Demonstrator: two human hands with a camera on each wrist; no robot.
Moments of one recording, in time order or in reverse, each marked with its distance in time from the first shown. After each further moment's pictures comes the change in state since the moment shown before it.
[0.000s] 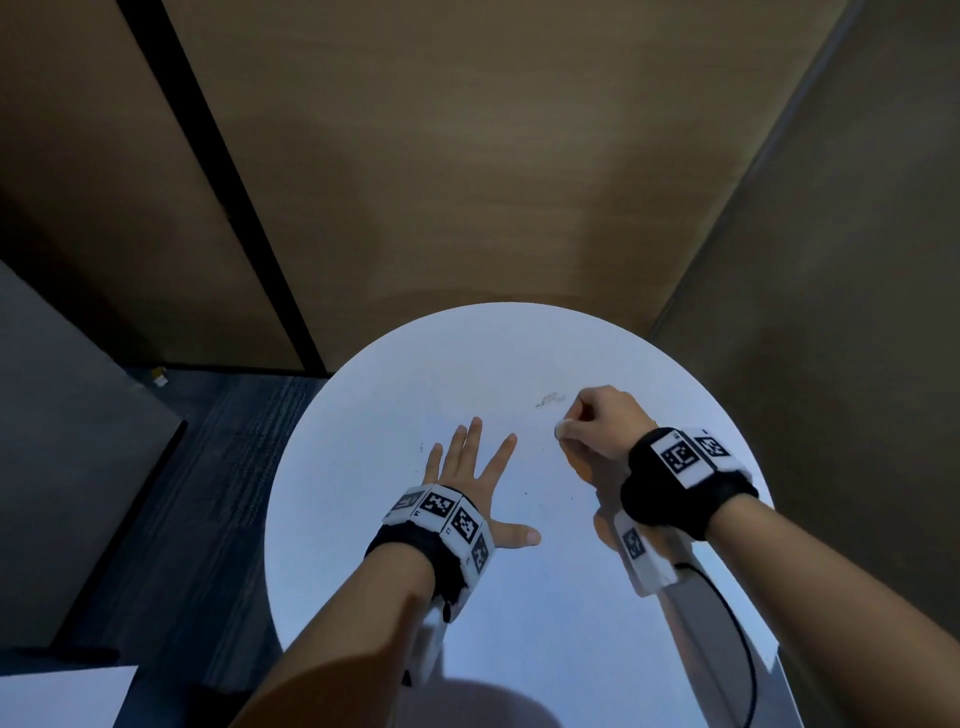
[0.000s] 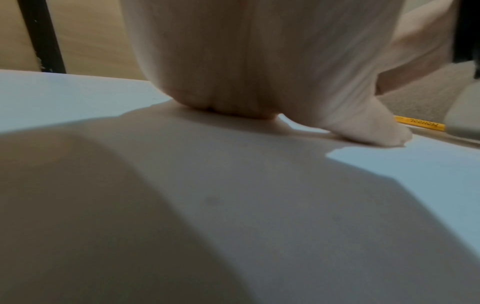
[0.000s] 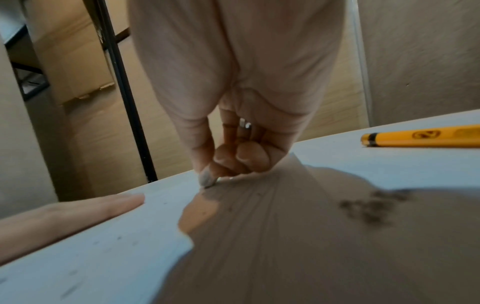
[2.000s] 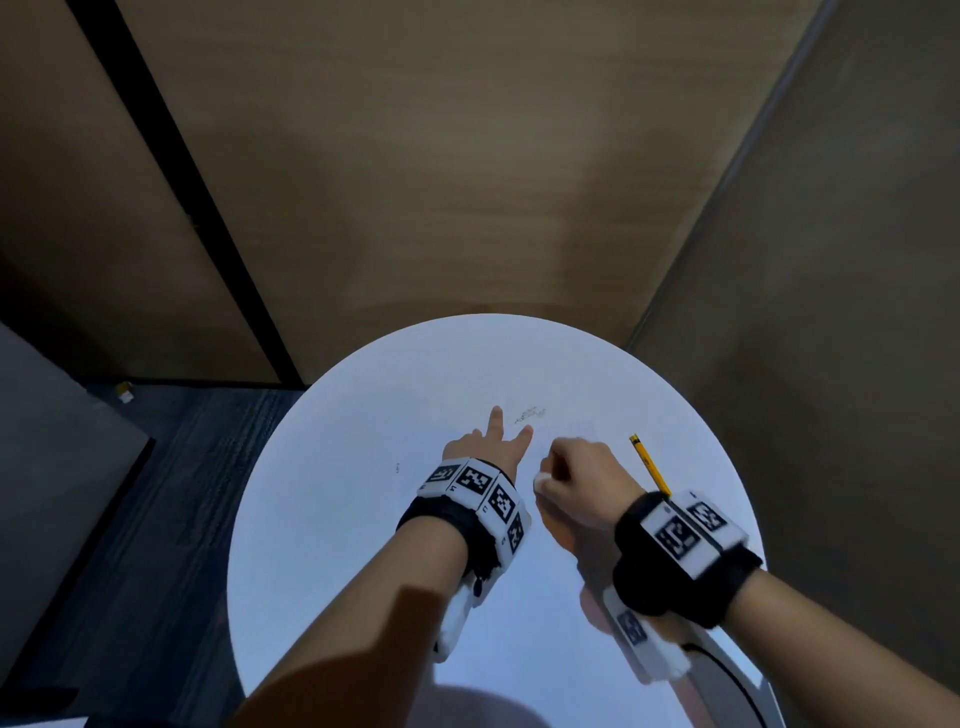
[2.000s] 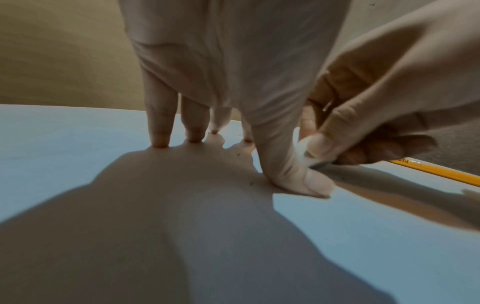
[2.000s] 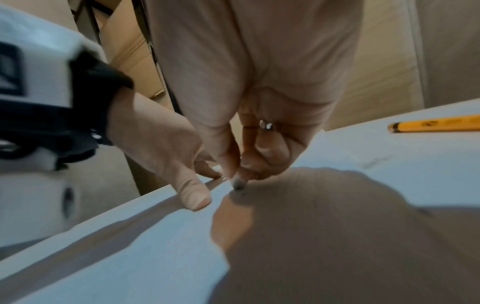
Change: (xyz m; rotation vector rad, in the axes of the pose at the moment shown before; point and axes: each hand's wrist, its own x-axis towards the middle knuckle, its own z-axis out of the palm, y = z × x) left_hand 0.033 0.039 -0.056 0.167 -0.042 0.001; right_hand -0.027 0.003 0.019 -0.109 -0.043 -0.047
